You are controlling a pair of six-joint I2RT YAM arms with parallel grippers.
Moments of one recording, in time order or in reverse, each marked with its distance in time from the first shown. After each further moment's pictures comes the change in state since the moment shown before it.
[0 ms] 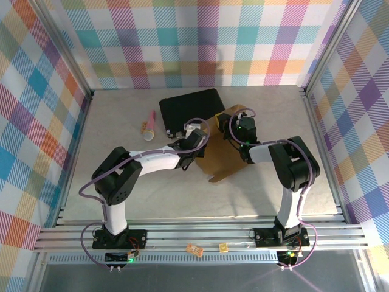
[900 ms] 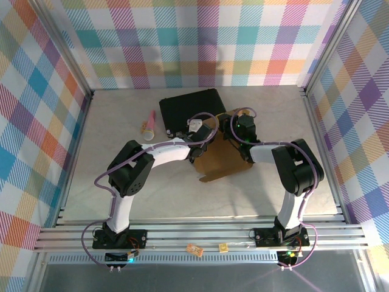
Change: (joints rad) left arm 0.014 0.163 0.218 -0.185 -0.138 -0.058; right arm 0.015 -0.054 0.013 -0.137 0.049 0.048
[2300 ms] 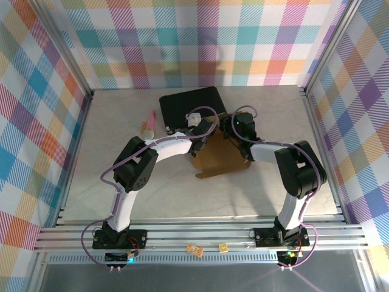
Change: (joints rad) left arm 0.038 0.082 0.121 -0.032 -0.051 -0.035; right arm 0.004 -0.045 0.028 -0.138 0.034 0.027
